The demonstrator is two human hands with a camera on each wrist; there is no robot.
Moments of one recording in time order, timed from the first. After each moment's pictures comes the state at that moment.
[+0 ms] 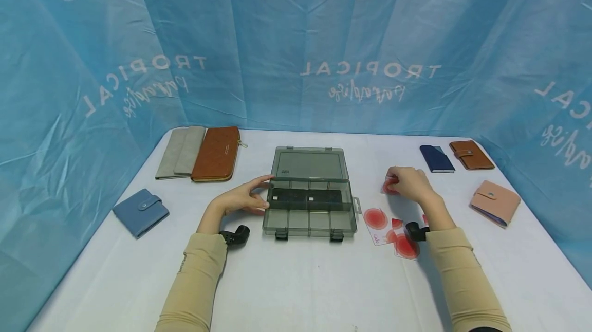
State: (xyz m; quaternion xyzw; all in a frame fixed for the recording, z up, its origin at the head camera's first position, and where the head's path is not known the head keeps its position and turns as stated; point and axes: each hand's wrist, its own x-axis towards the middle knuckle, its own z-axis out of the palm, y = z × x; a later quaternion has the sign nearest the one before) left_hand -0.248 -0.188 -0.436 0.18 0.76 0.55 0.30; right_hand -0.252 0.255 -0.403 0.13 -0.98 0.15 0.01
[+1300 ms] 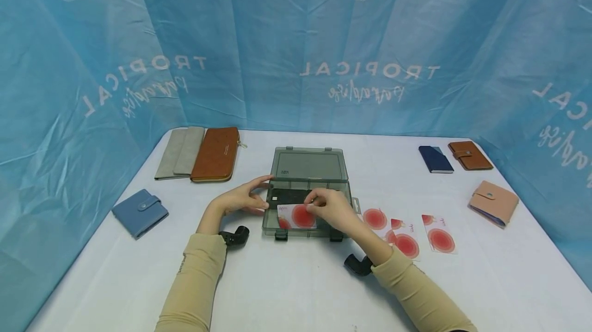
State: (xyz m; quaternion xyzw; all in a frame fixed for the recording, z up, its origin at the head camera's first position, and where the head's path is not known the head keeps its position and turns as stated) left_hand -0.248 -0.188 -0.437 0.18 0.76 0.54 0.30; right_hand -0.191 0.089 -0.409 0.18 -0.88 0.43 -0.06
